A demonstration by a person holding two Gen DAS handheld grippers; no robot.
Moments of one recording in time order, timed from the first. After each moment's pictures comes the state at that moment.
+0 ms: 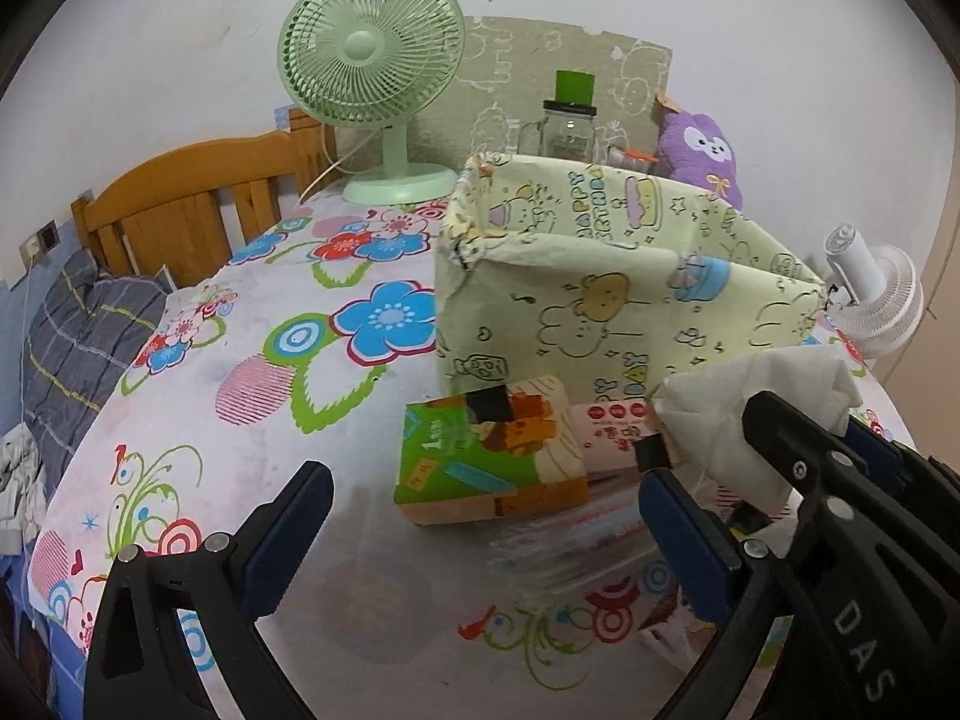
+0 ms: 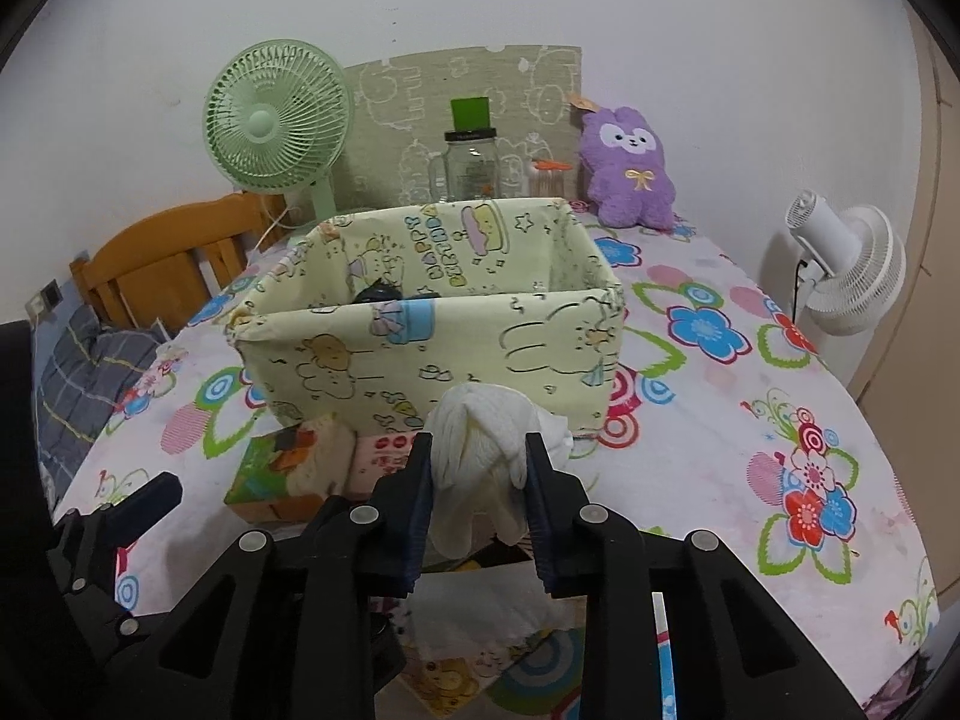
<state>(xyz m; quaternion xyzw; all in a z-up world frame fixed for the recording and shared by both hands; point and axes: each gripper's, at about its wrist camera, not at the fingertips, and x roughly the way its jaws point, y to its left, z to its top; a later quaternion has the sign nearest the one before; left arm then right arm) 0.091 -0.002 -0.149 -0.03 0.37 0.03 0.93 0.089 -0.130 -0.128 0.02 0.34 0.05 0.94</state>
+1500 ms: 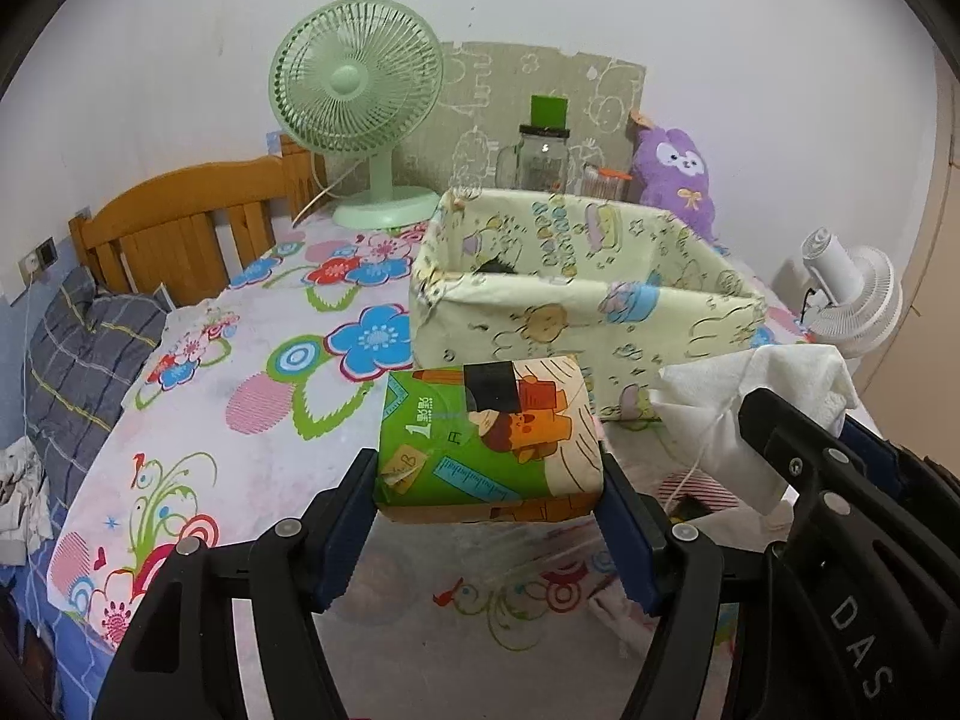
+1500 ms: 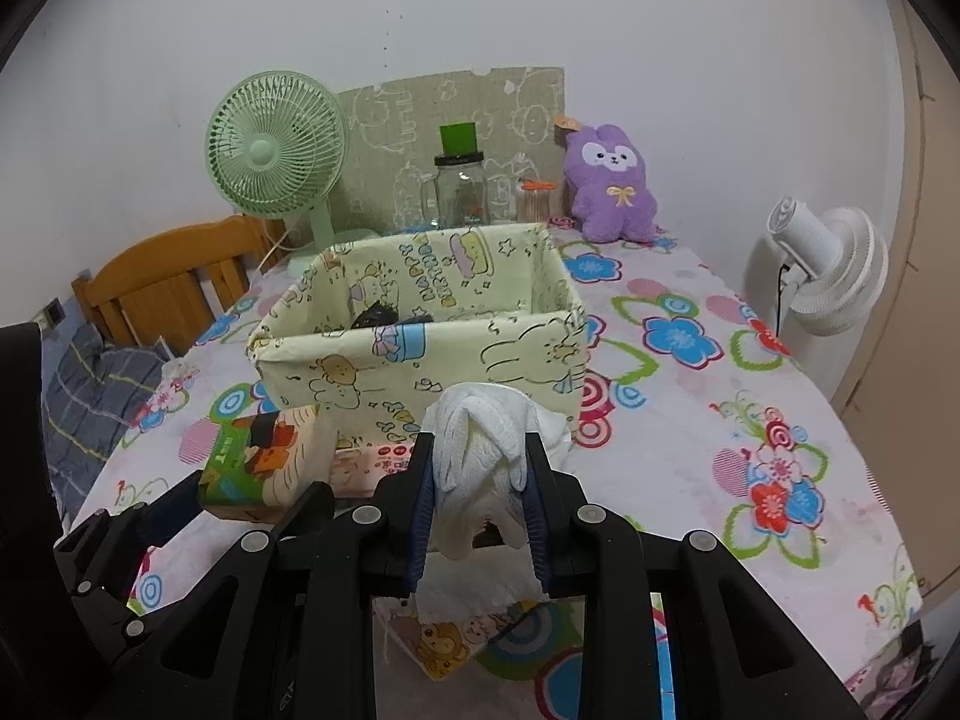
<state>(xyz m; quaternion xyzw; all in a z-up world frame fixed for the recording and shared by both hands) 0.067 -0.018 -0.121 -0.02 0.35 0.01 0.94 0.060 -0.144 -0.103 0.03 0.32 0.04 0.95</state>
